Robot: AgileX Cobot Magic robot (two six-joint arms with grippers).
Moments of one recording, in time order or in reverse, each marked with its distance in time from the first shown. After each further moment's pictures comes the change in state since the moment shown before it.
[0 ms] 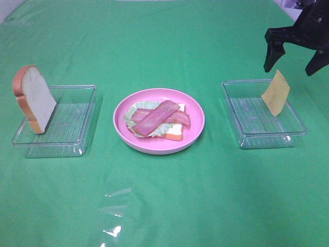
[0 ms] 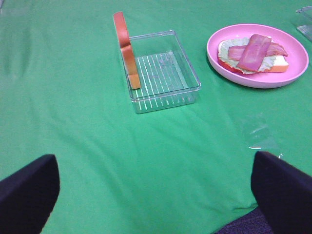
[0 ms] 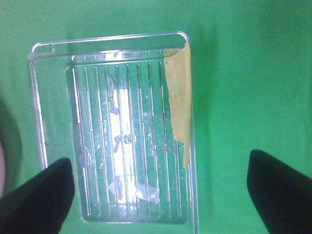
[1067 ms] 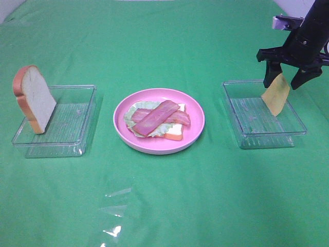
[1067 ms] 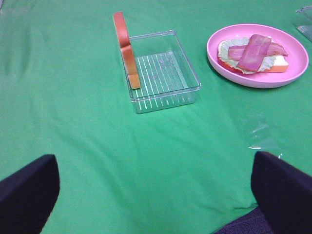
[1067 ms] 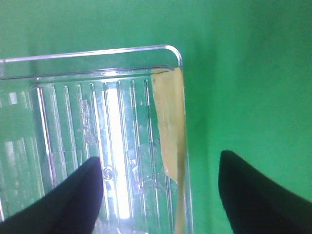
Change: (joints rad) left arm 0.000 0.000 0.000 0.000 0.000 0.000; right arm 0.000 0.109 0.000 -0.019 -0.097 0.009
